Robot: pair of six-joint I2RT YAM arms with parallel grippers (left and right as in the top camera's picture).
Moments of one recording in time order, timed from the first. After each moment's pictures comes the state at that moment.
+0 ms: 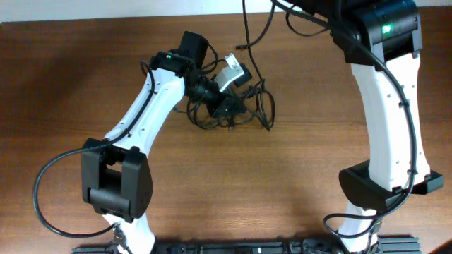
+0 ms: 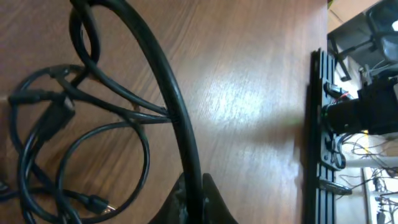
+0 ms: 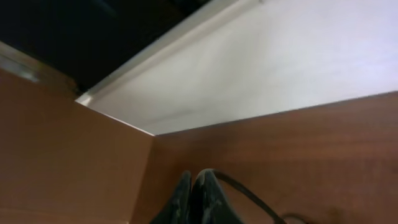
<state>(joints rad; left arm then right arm) -0.34 1.94 1.64 -1.03 0.85 0.63 0.34 1.99 2.68 -1.08 -0.23 0.72</state>
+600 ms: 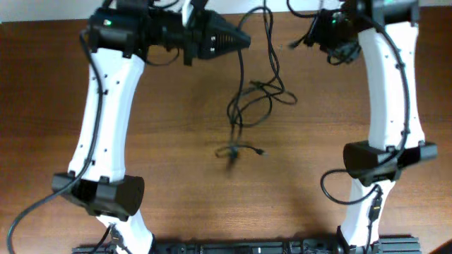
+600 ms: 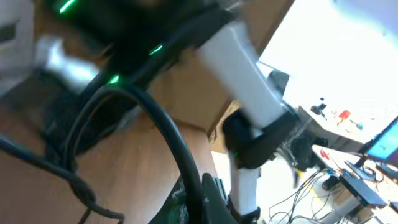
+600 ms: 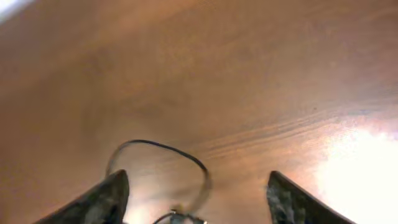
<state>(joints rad) -0.22 1.93 2.29 -1.06 1.51 0.33 0.15 2.16 2.63 -1.69 -0.04 0.56</state>
